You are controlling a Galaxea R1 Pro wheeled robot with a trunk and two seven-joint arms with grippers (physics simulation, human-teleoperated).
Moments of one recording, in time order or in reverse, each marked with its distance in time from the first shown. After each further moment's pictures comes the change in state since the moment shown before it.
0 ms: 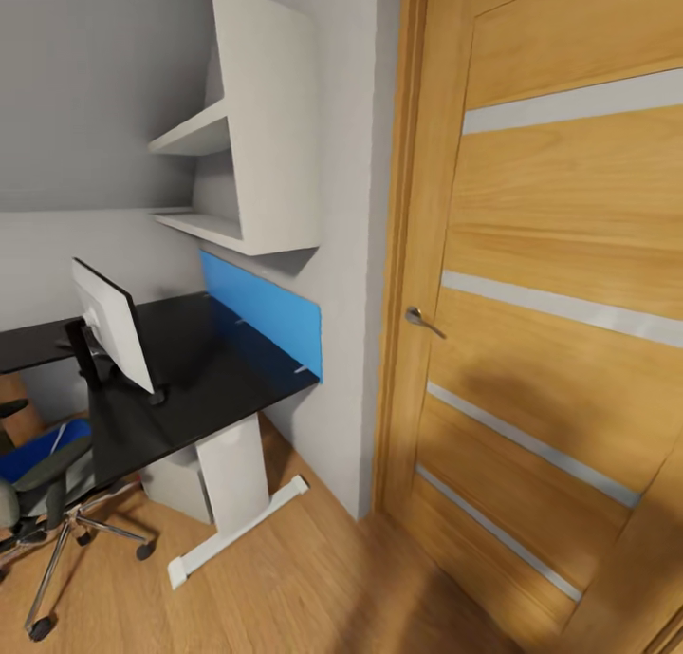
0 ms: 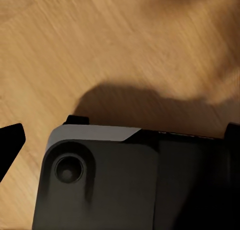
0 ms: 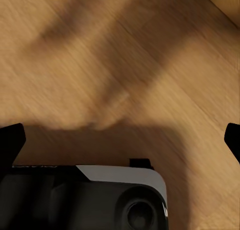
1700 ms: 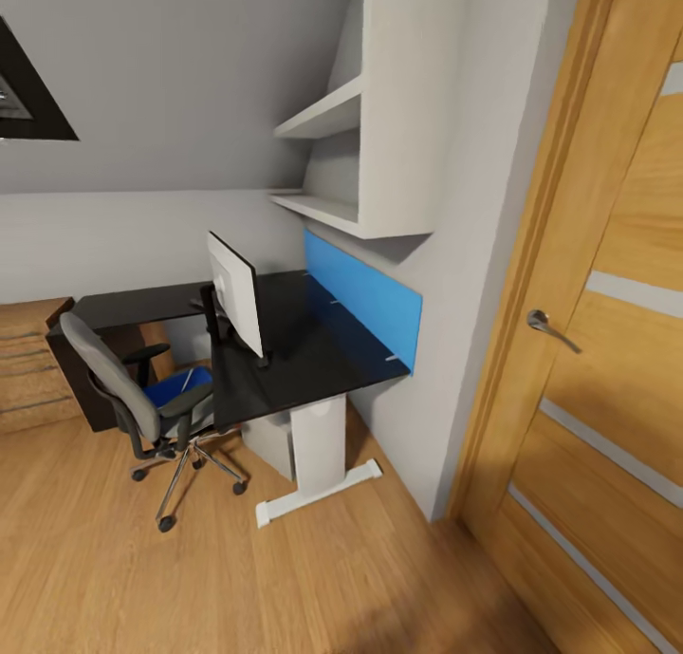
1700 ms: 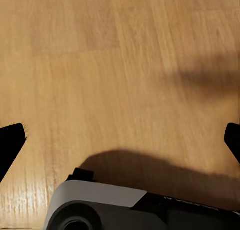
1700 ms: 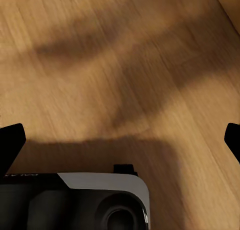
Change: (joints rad) left arm 0.000 0.054 0.026 -0.075 0.126 -0.180 -0.074; right arm 0.000 -0.023 -0.001 -0.033 0.000 -0.040 -0.031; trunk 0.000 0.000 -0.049
